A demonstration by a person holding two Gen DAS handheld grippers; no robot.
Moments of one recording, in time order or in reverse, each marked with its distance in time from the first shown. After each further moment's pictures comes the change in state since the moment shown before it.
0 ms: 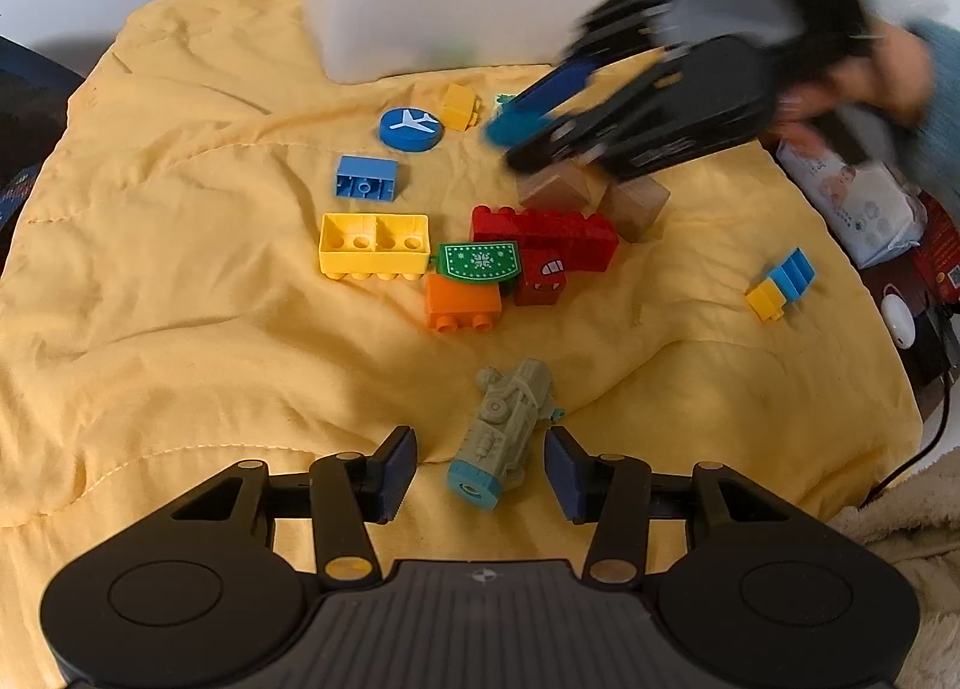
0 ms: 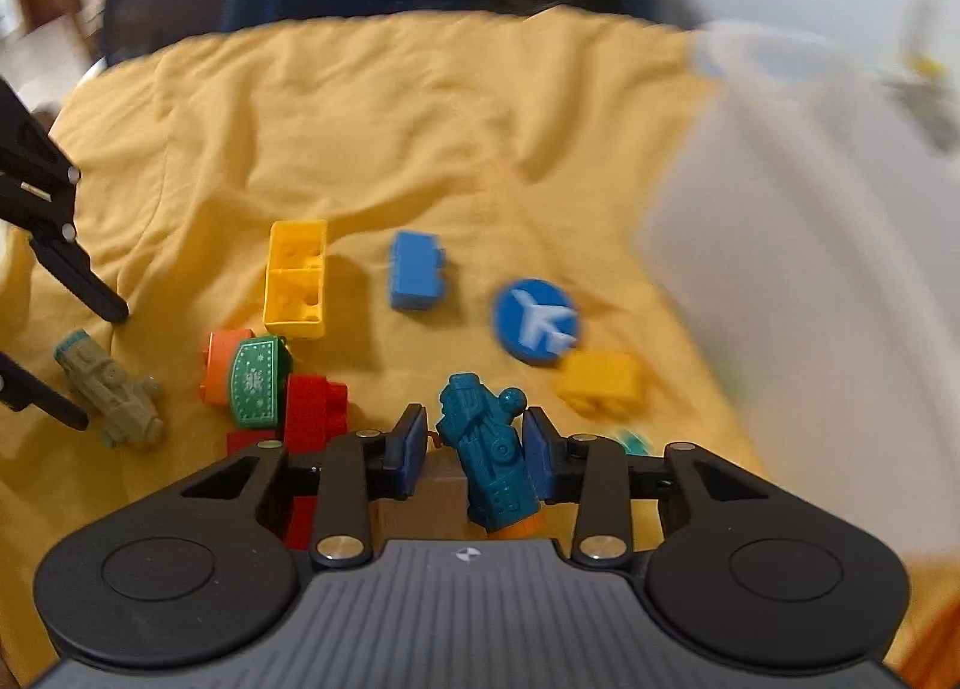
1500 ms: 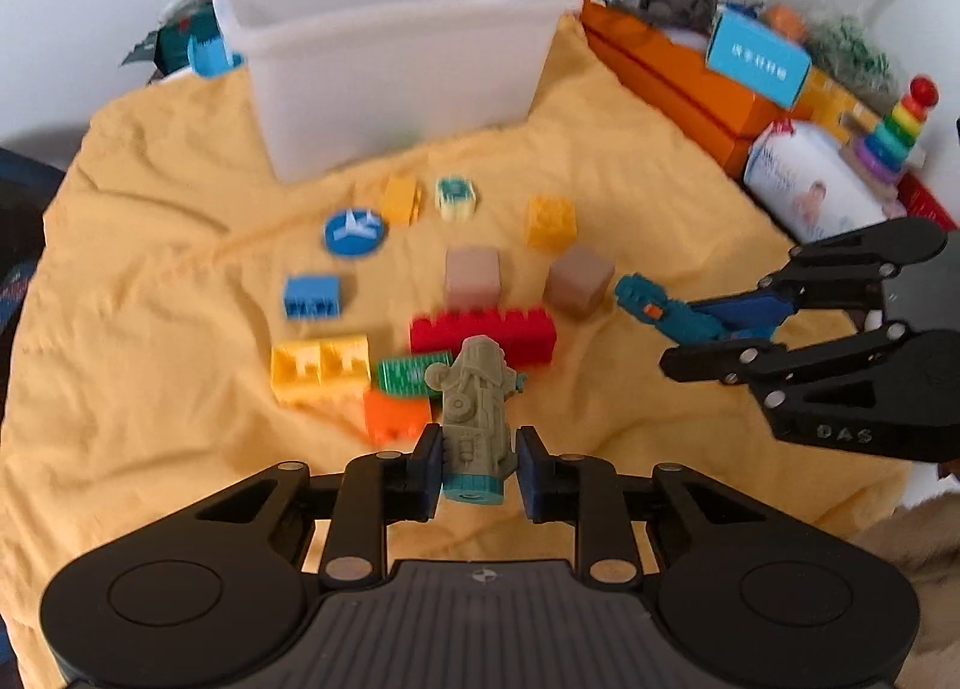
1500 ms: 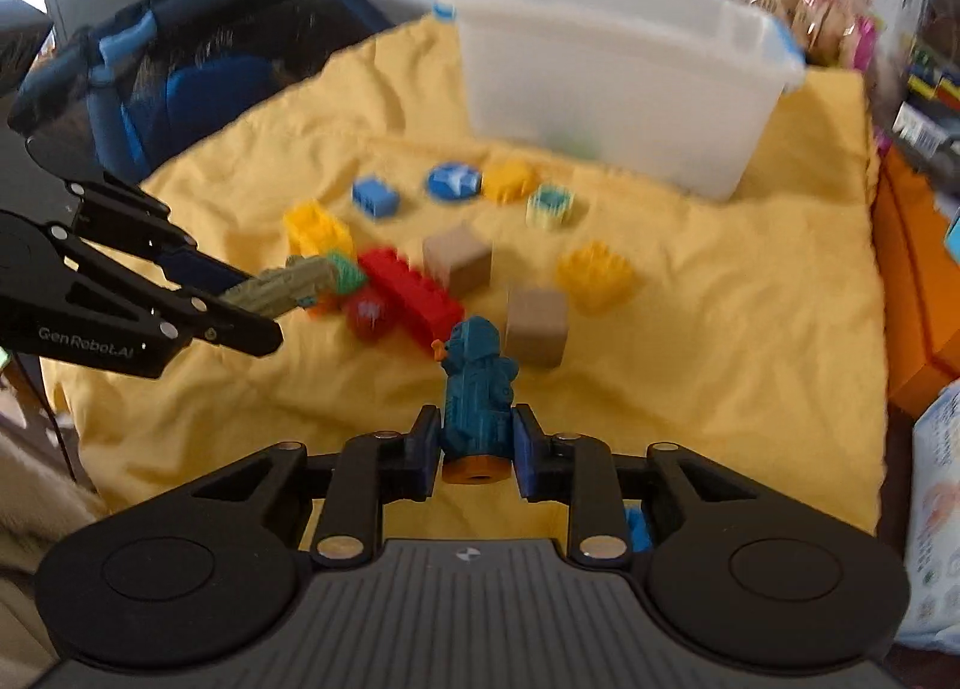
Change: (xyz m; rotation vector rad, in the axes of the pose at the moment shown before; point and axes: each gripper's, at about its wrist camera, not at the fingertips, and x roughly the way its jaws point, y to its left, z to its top) left arm -0.016 -0.031 0.036 0.104 -0.080 0.029; right arm -0.085 0.067 -0.091 0.635 -0.094 -0.168
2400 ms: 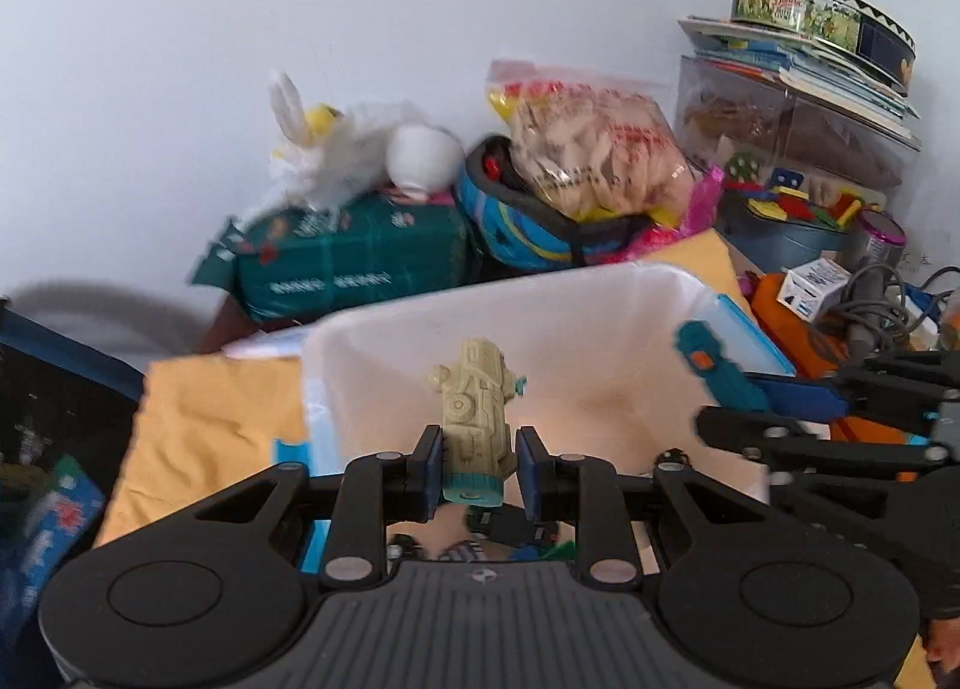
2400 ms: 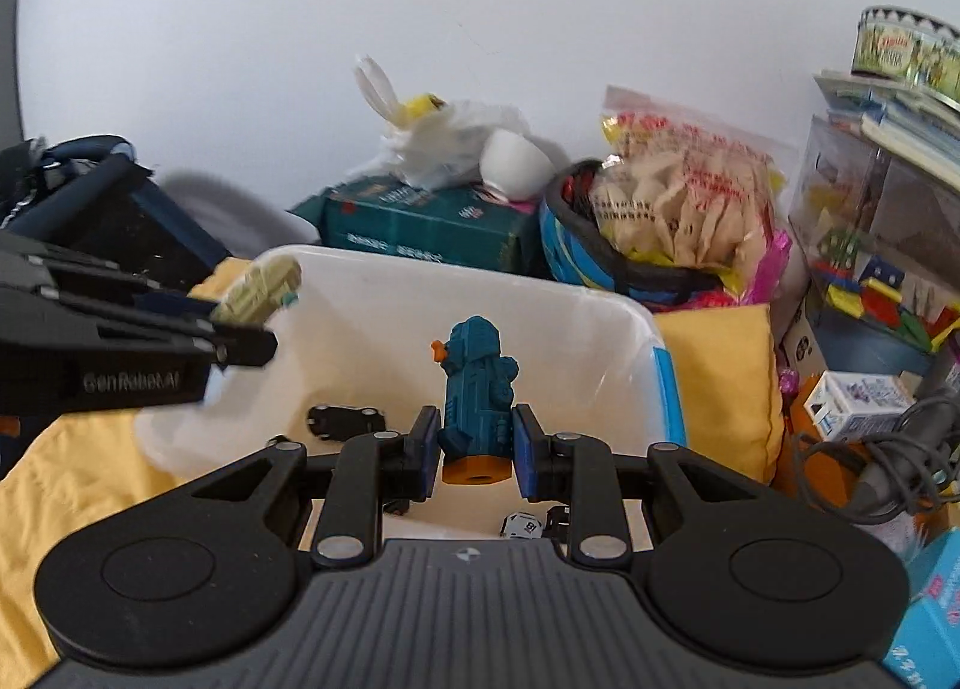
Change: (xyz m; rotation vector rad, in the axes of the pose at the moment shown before) left arm 0.050 0.084 0.231 -0.108 -0.291 0.149; right arm 0.056 -0.090 0.206 0.120 -0.252 -0.249
